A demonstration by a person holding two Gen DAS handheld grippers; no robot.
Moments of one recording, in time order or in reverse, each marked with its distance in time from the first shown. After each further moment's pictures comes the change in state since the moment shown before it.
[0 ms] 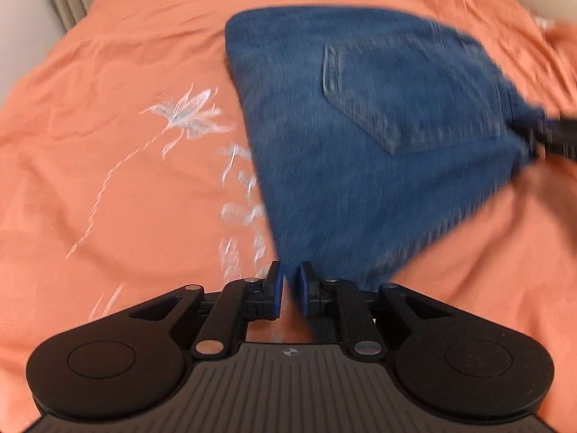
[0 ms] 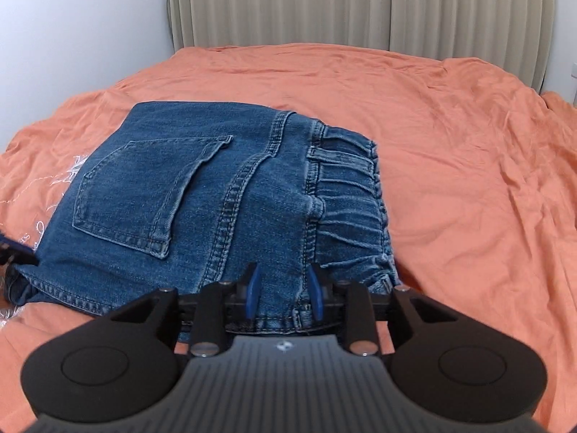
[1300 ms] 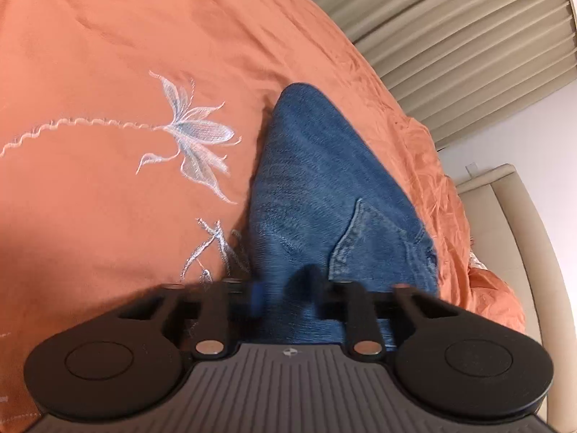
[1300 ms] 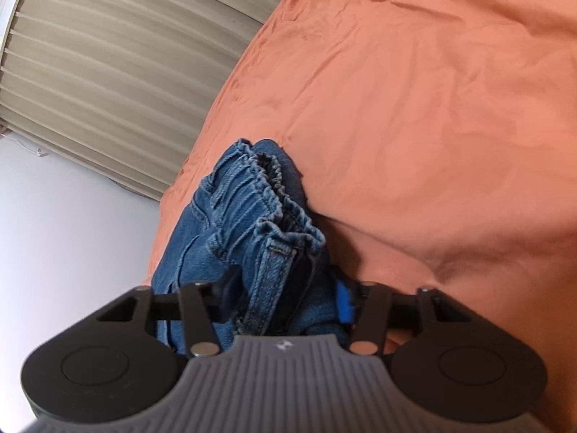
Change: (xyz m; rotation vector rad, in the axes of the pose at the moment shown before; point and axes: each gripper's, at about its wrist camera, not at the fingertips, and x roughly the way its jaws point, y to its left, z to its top) left arm 0.063 0.087 0.024 -0.729 -0.238 -0.548; right arm 0.031 -0.101 -0.052 0.968 -0.096 0.326
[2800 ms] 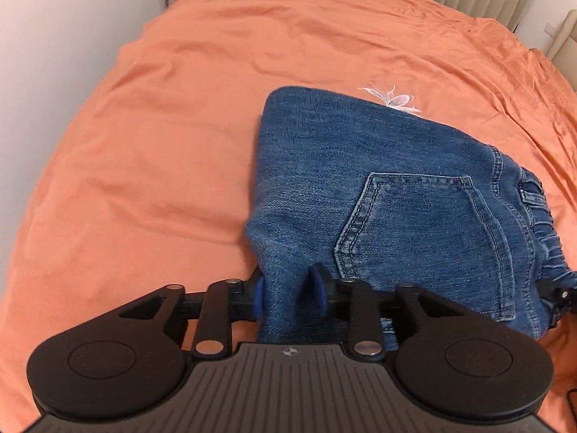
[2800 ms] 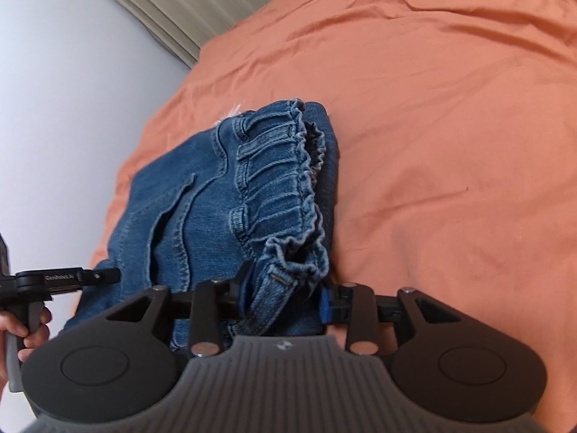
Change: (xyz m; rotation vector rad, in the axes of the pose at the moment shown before) left arm -0.174 0.023 -0.026 0.468 0.098 0.577; right arm -0.018 0.163 -0.224 -0.388 0.272 -0.146
